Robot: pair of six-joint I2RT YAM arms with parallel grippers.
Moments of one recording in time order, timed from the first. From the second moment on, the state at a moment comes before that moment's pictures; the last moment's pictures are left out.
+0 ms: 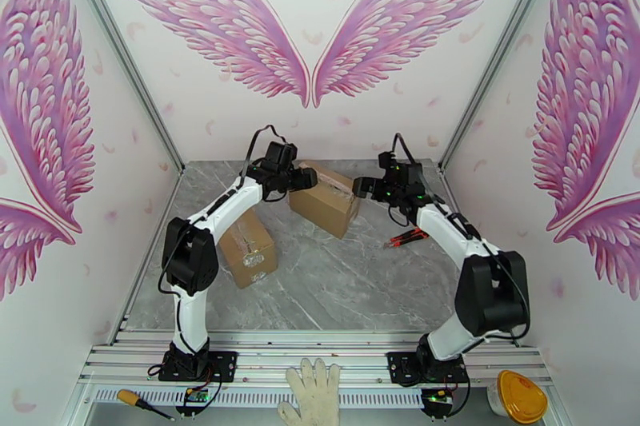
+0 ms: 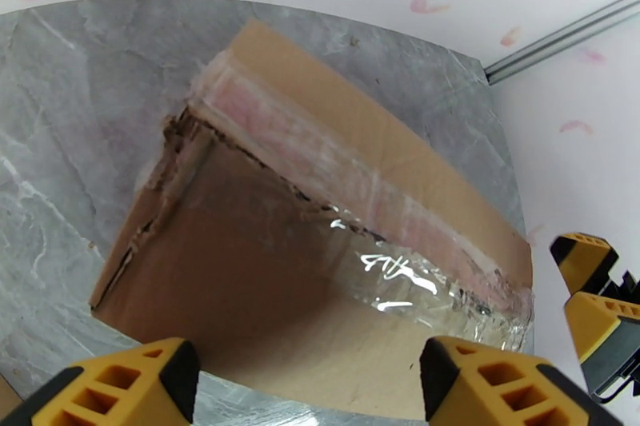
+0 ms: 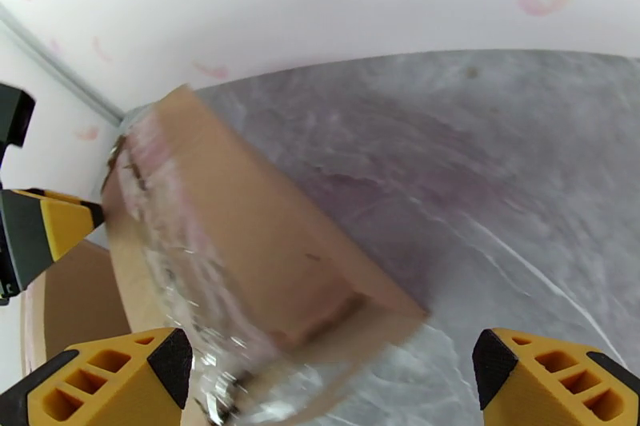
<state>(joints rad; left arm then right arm) -0.48 2.05 1.87 -0.57 0.23 -0.51 0.15 1.69 1.28 -0.18 -0.40 0.24</state>
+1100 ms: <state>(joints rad) -0.48 2.14 2.02 -0.77 0.29 -0.46 0.28 1.40 1.24 -0.44 -0.26 0.17</state>
